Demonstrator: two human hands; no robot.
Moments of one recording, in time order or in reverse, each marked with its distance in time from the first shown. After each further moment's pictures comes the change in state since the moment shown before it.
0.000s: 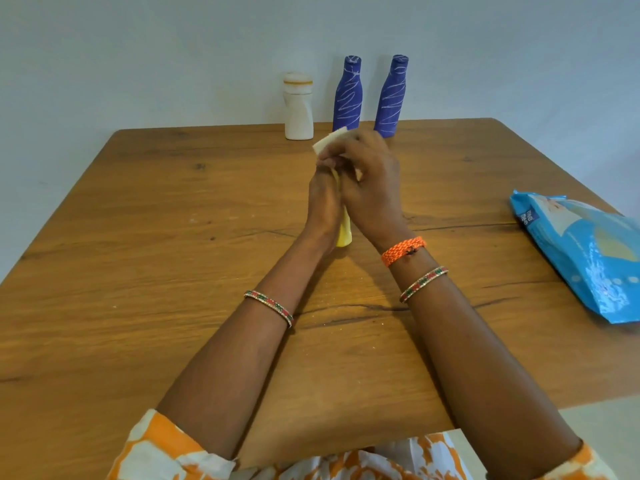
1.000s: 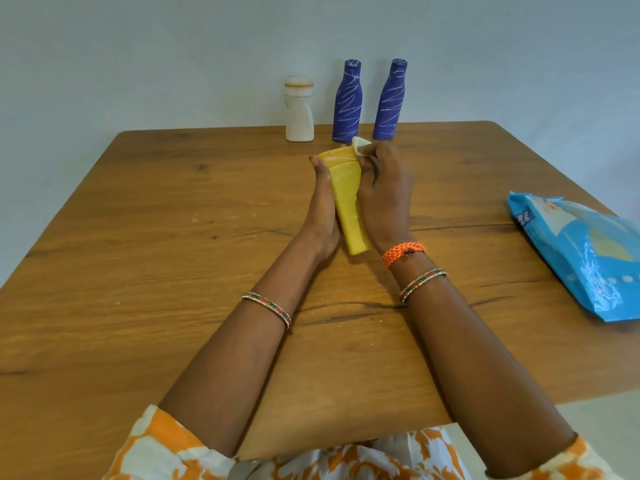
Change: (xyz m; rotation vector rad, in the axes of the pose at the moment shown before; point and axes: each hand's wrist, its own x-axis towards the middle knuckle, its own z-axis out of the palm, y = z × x) left_hand -0.012 0.011 -0.005 -0.209 -0.133 -0.287; right_hand -0.011 0.027 -0.005 -0.105 0.104 0.259
